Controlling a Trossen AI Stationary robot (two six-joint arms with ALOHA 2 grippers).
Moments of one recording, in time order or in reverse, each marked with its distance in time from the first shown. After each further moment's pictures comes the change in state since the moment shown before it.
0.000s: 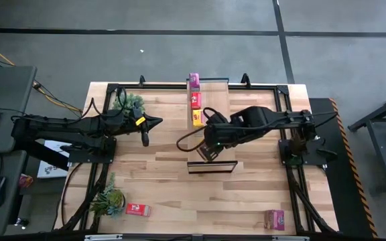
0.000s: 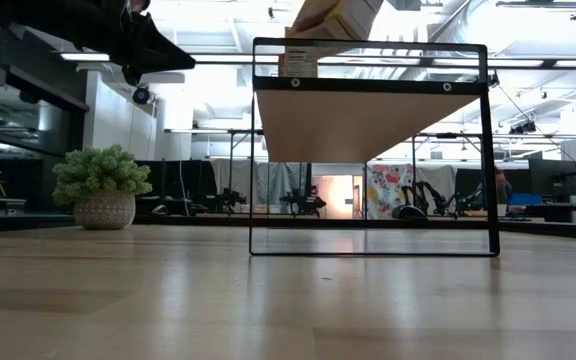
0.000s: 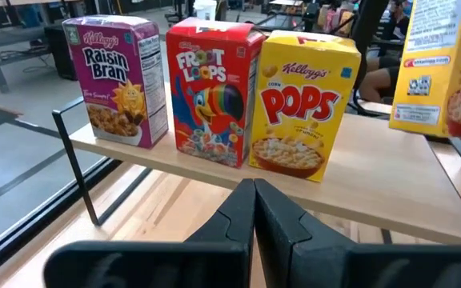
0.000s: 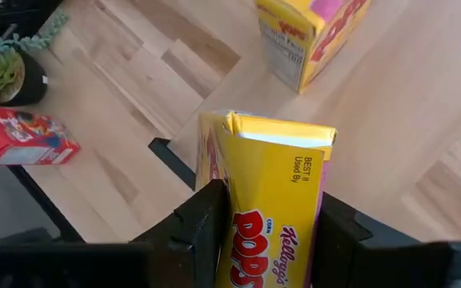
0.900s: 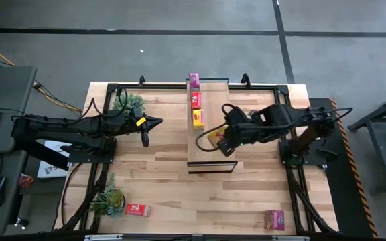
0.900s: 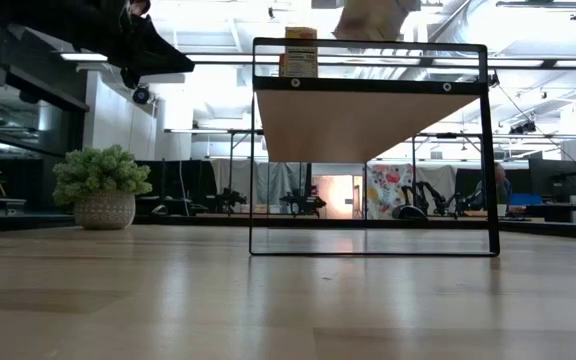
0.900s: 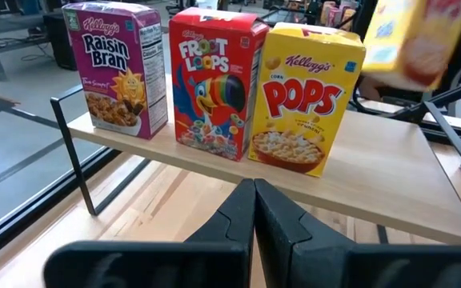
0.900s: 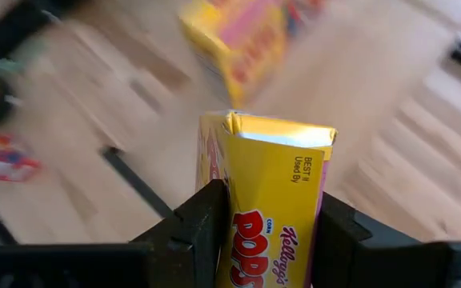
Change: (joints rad) left arm 0.000 0.000 0.000 -0.019 0.000 -0.034; right arm 0.049 -0.215 -0.227 0.000 0.166 0.021
